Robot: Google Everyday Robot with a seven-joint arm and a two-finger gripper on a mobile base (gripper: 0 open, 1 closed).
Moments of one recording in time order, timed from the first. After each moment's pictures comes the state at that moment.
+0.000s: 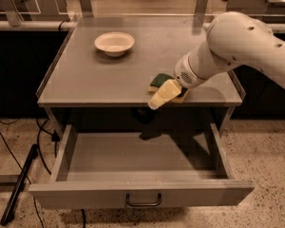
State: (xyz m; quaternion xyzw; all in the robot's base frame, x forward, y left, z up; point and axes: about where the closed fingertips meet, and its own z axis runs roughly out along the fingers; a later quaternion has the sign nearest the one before) arm 0.619 -0.095 0.823 -0.44 0.84 0.10 0.30
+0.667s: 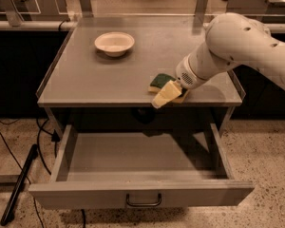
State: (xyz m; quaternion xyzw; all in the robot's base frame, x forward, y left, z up) arm 0.622 -0.100 0.811 -0.43 0.85 0.10 0.28
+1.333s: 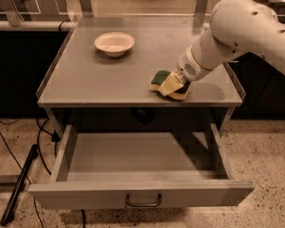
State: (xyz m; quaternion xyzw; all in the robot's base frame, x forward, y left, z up) arm 0.619 -0.103 0.835 -0.43 0.85 0.10 0.27
